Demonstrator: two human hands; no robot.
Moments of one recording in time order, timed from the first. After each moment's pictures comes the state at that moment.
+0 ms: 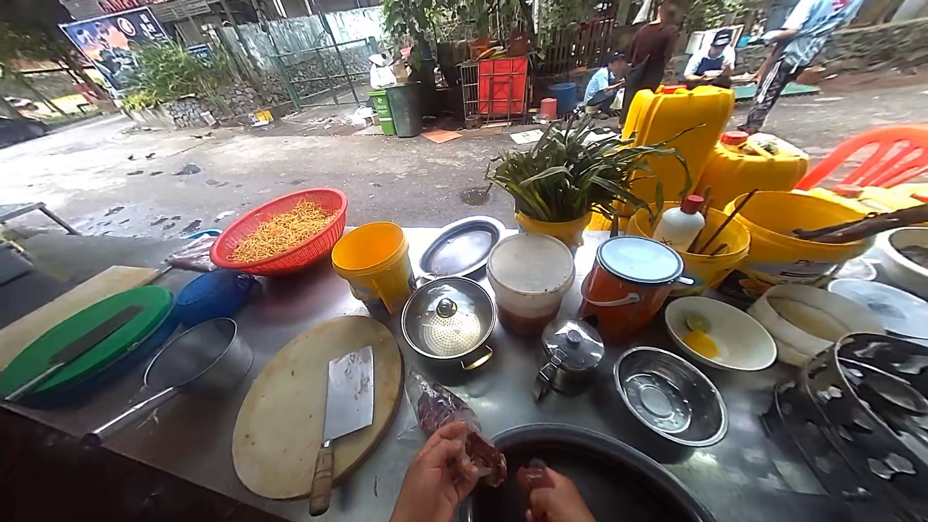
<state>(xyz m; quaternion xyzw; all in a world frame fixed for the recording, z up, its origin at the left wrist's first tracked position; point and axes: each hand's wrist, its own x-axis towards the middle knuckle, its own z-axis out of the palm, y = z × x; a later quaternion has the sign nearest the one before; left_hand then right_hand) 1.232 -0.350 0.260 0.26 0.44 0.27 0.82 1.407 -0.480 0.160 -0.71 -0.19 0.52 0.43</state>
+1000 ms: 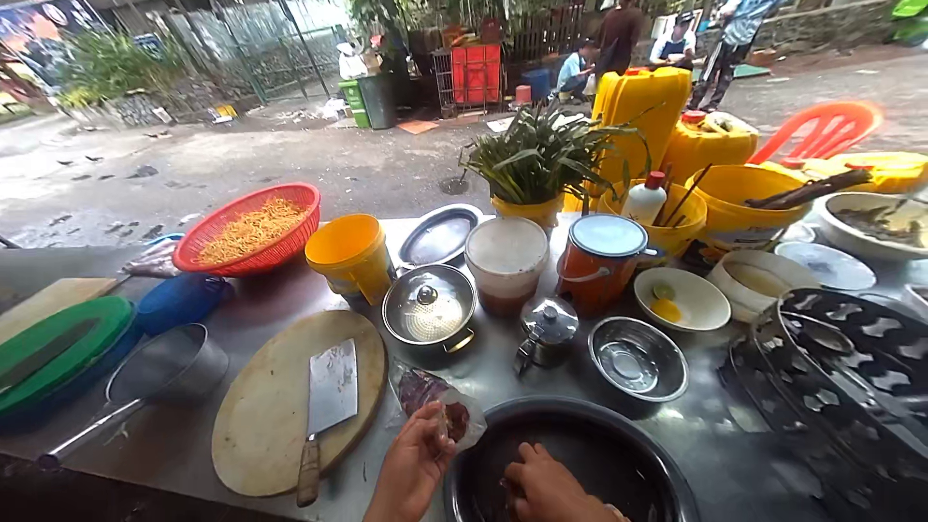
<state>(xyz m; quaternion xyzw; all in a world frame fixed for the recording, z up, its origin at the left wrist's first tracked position) 1.227 -0.348 0.254 0.23 0.44 0.30 0.82 1.414 -0.486 0.174 -0.72 -0.58 0.38 0.00</state>
